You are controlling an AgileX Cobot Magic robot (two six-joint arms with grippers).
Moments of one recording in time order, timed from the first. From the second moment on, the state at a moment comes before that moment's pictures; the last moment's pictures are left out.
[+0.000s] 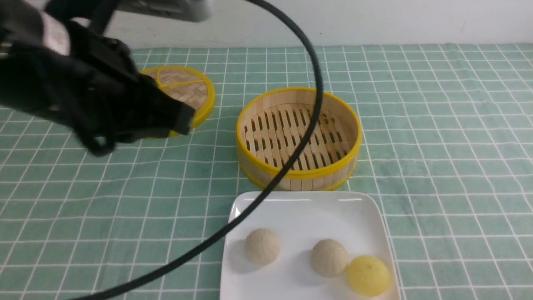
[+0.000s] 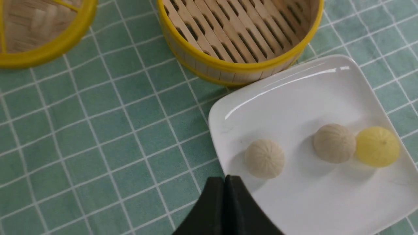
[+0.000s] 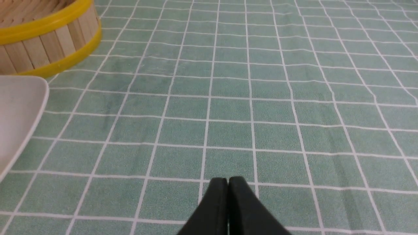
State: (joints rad) right arm 0.08 -0.01 0.01 -0.11 0.40 0.13; left arm -0.55 1.14 -1.30 0.02 1.07 -0.12
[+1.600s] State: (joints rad) right arm 0.08 -0.01 0.01 -0.11 0.40 0.13; left arm -0.37 0.28 -0.19 0.16 0.31 -0.43
